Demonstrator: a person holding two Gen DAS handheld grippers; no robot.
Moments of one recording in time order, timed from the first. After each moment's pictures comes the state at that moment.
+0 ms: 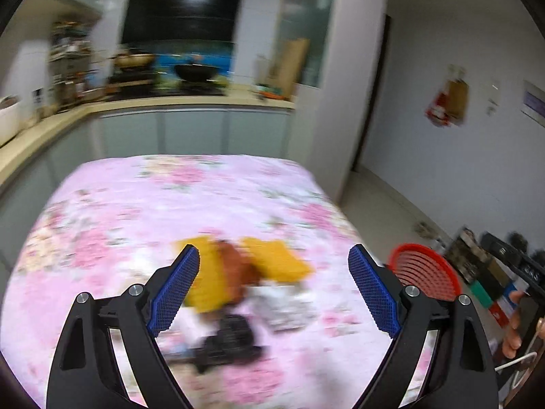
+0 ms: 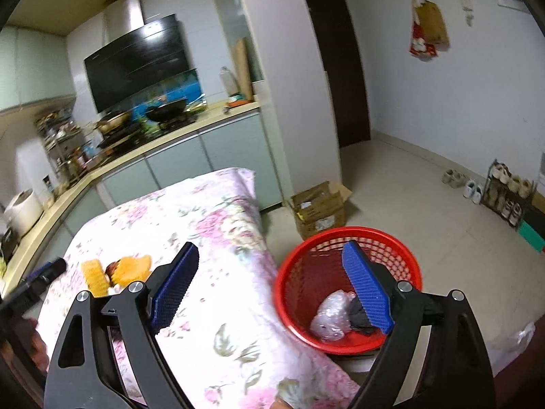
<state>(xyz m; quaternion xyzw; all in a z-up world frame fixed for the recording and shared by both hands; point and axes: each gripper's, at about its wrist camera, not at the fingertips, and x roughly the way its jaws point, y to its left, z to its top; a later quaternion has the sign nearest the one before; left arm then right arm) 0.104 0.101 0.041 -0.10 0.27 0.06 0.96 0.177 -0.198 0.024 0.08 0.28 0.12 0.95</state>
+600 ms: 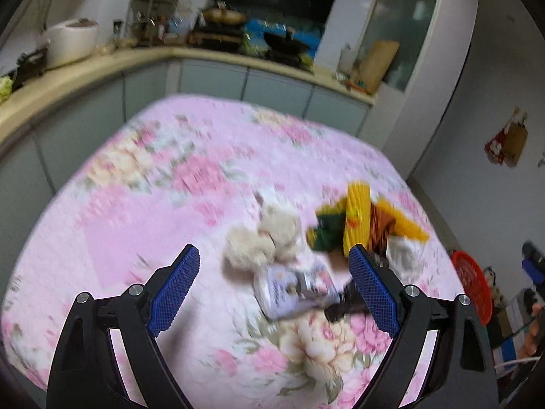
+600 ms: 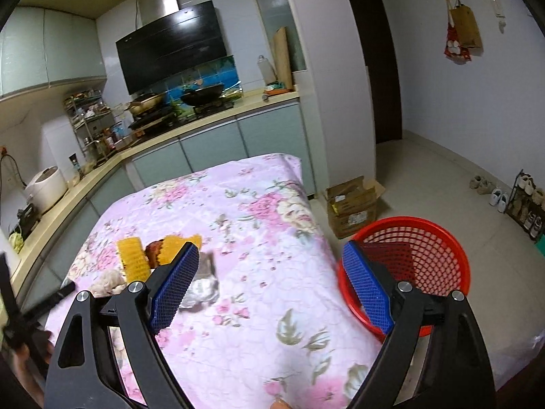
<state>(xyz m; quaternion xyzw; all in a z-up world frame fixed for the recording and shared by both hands) 0.044 0.207 -0.022 -0.19 0.32 0.15 0.92 0.161 -0.139 0.024 0.07 0.29 0.18 0.94</state>
